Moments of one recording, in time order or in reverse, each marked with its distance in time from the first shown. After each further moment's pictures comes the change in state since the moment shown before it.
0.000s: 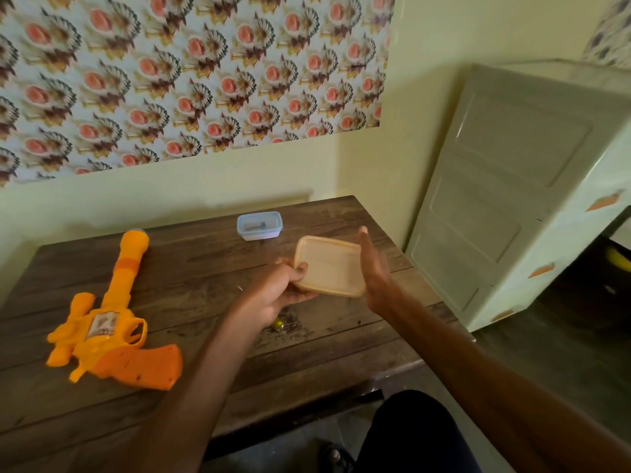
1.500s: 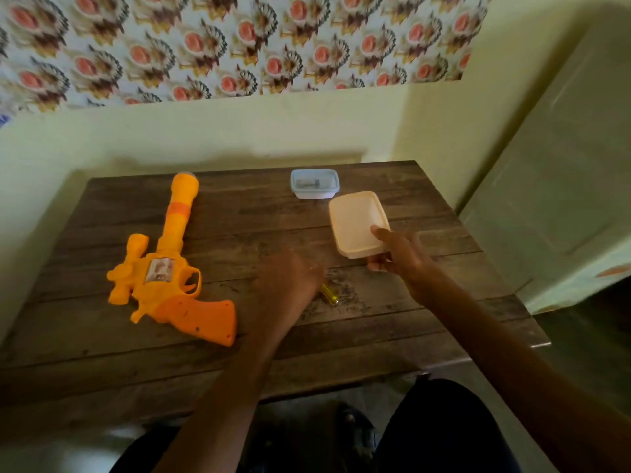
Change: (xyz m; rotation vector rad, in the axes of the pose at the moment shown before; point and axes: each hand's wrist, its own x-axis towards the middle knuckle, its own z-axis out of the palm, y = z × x) left_hand 0.004 -0.040 -0.069 1.082 0.554 0.124; right_hand 0.000 0.016 0.049 -0.175 -0.165 -0.031
